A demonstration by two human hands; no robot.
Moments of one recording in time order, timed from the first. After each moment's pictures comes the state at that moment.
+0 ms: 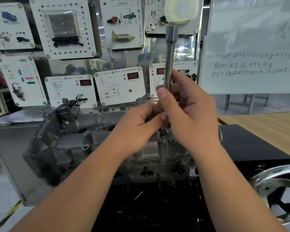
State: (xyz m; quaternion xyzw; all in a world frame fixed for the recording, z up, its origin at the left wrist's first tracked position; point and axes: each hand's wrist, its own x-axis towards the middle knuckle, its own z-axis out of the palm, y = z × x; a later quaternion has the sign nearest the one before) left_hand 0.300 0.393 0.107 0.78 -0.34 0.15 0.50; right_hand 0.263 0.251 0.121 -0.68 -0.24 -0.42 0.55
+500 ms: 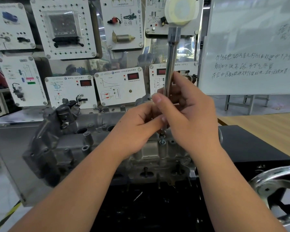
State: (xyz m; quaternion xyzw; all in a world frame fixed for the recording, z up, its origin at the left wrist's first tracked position) left_hand 0.299 0.394 0.108 0.76 -0.35 0.13 0.53; right_hand 0.264 0.250 0.121 -0.69 -0.24 -0.42 0.54
